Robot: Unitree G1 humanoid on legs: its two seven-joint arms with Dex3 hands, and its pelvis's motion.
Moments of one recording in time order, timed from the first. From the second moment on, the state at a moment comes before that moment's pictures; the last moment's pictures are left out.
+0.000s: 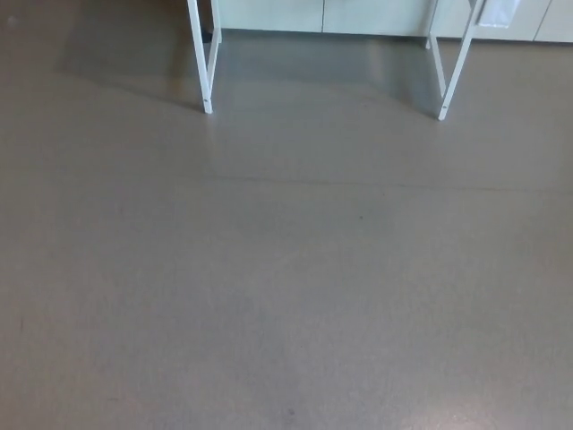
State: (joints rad) left_arm 0.21 0.58 0.36 0.81 -0.04 0.14 -0.12; right_arm 0.16 -0.64 -0.40 0.69 -0.12 0.10 0.04
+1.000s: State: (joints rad) left_arm 0.01 0.64 0.35 1.23 -0.09 0.13 -0.19; right_arm 0.18 -0.81 -0.13 1.10 -0.16 0.01 0.08
